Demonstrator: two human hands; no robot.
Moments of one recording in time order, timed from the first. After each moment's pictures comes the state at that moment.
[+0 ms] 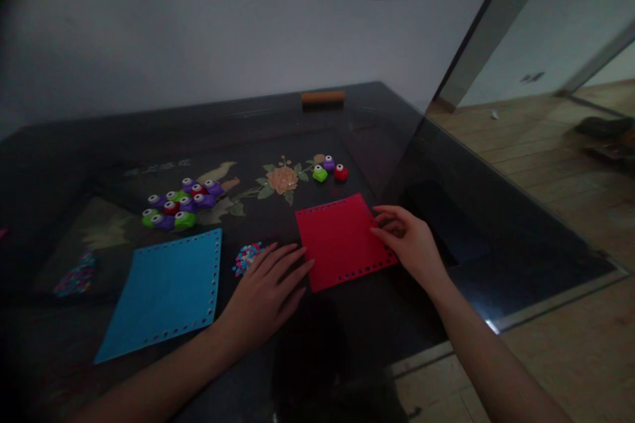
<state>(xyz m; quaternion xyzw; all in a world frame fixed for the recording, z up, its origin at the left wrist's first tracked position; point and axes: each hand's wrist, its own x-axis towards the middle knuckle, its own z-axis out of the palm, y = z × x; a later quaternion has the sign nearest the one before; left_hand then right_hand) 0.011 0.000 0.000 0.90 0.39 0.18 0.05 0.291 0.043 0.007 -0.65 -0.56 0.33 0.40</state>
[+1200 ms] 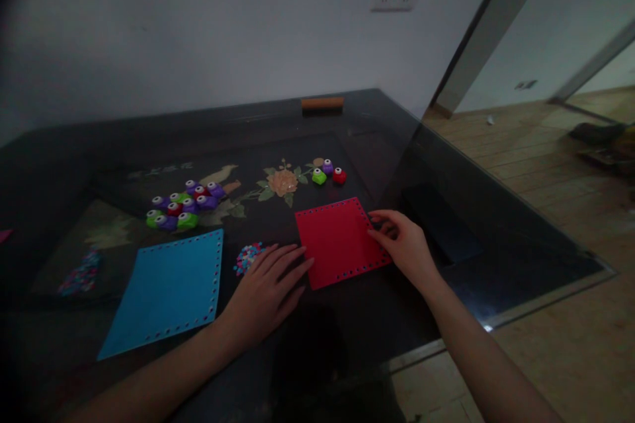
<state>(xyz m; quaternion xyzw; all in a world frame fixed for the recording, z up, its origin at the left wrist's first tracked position) 0.011 0.000 0.002 0.90 0.39 0.17 0.05 0.291 0.043 0.005 -0.66 -0.61 0.25 0.36</state>
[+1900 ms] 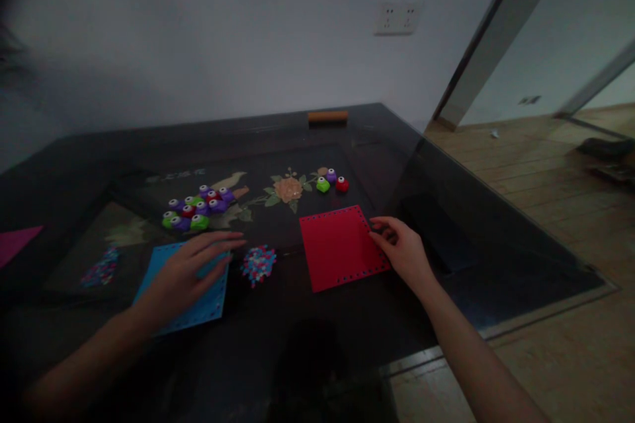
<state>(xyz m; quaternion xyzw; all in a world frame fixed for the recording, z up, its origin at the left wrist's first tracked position) -0.092 0.020 0.036 0.86 0.45 0.23 0.06 0.292 0.047 0.002 -0.65 -0.63 0.23 0.37</state>
